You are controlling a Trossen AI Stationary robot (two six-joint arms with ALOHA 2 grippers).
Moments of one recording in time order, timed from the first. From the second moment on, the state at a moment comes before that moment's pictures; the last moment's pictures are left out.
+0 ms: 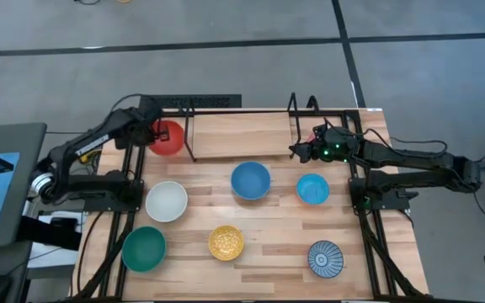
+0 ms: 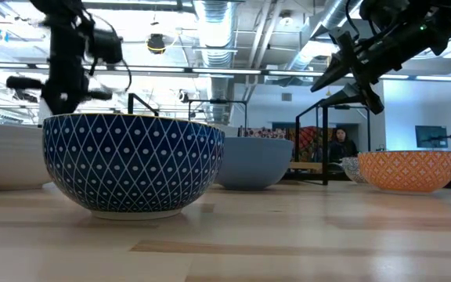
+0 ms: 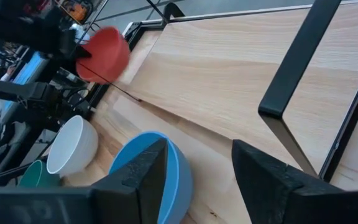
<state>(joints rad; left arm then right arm) 0.88 1.09 0.87 -1.09 -0.34 -0.89 -0.36 0.88 0.50 -0.05 0.07 0.80</state>
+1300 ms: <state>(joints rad) 0.72 1.15 1.28 -0.85 -0.41 -0.61 -0.42 0.94 0.79 -0.23 0.13 0.57</state>
